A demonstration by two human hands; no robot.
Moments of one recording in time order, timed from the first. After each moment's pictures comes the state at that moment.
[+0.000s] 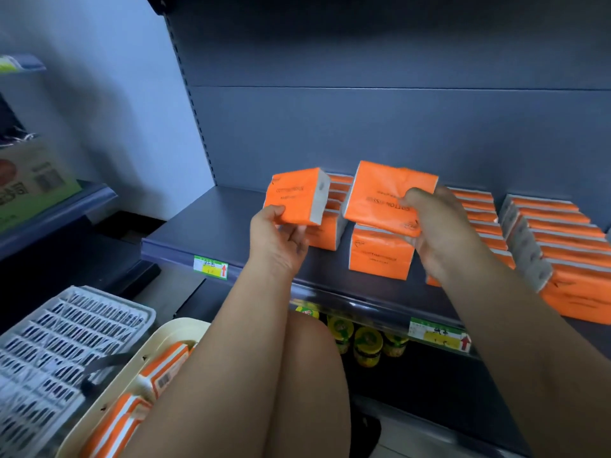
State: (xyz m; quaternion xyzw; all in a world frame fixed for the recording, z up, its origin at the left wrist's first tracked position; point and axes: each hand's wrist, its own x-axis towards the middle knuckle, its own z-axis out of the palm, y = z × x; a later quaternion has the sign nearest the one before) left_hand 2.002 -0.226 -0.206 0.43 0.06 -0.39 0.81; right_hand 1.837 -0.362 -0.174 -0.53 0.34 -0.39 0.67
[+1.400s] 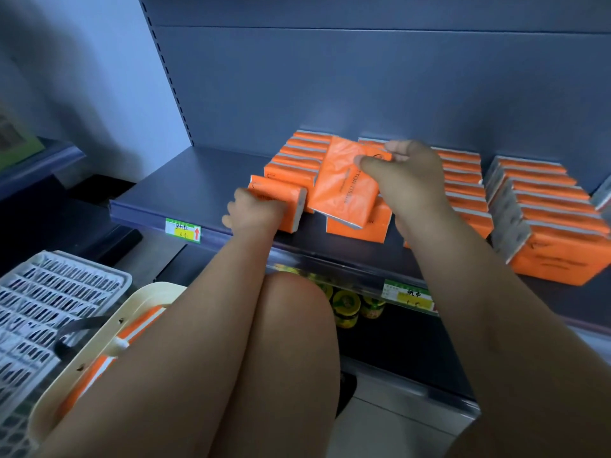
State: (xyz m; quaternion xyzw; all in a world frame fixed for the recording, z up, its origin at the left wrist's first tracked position) left_hand 2.004 -0.248 -0.251 0.86 -0.05 -0.13 0.49; right_hand 1.840 -0.370 -0.186 -0.66 0.38 -0.41 0.50
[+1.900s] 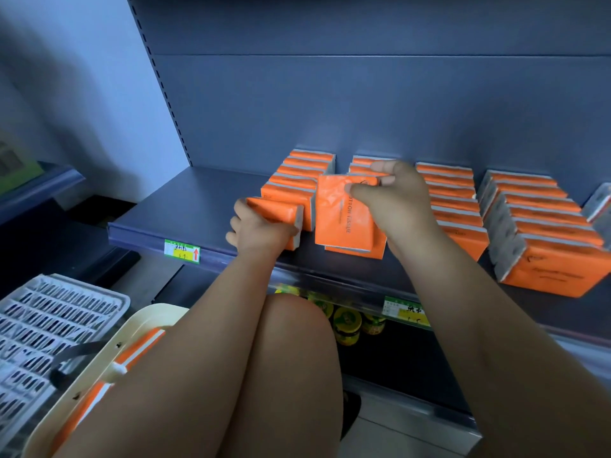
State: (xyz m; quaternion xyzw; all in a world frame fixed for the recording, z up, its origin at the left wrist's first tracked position) left_hand 2.001 -0.254 -0.254 0.85 -0.10 -0.13 0.50; right_hand 1.846 -0.371 -0.194 -0.66 0.38 -0.39 0.51
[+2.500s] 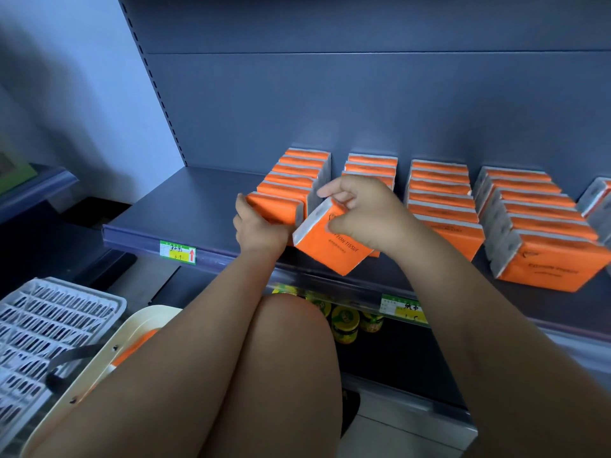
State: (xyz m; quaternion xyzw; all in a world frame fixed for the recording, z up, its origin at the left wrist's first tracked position) left_hand 2.000 -0.261 -0.267 0.81 -0.12 -0.14 0.55; right_hand 1.842 -0.361 -0.196 -0.84 0.26 -0.21 0.44
